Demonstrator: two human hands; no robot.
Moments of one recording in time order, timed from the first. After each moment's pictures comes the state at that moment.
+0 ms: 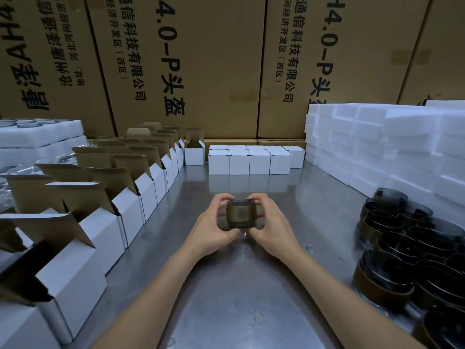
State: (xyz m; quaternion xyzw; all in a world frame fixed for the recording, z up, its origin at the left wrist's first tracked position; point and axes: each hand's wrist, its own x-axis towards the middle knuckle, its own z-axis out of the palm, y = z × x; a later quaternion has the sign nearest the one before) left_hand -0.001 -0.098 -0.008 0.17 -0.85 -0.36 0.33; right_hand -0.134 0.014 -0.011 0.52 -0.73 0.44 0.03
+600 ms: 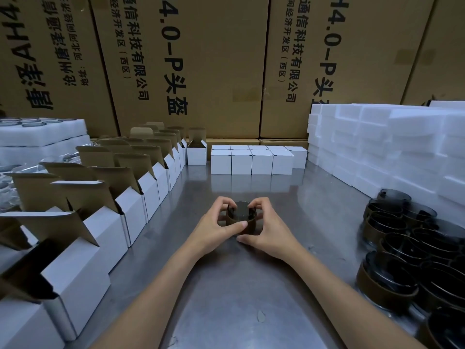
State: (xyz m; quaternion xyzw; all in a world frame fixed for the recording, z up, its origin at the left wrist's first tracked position) left_hand -0.001 -0.099 -0.006 0.17 -0.82 -0.46 0.30; right_hand -0.133 0.016 -0.009 0.54 -0.73 0.42 -0.05
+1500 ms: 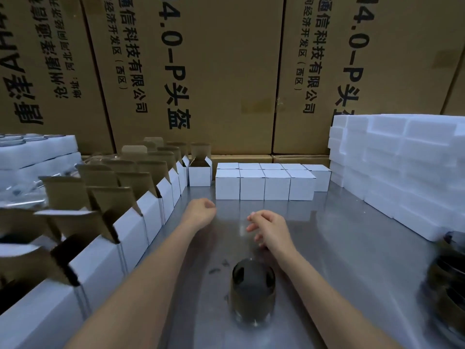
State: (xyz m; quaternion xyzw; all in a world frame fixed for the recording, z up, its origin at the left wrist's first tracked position) left_hand -0.099 -0.271 0.016 0.42 -0.81 -0.33 0.23; right_hand -0.193 -0.103 0.009 0.33 -0.69 0.62 -0.20
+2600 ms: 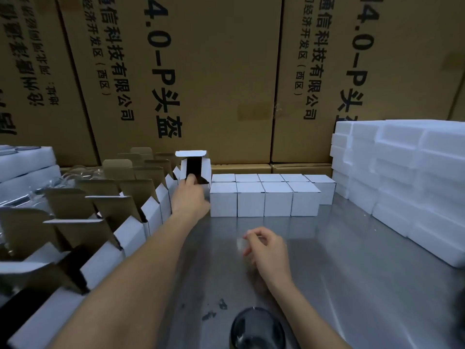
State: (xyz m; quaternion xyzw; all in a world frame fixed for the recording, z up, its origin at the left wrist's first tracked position) left_hand -0.139 -0.321 0.064 0.41 -0.87 0.00 0.26; right_hand -0.200 -0.134 0.002 0.32 -0.72 0.61 -0.12
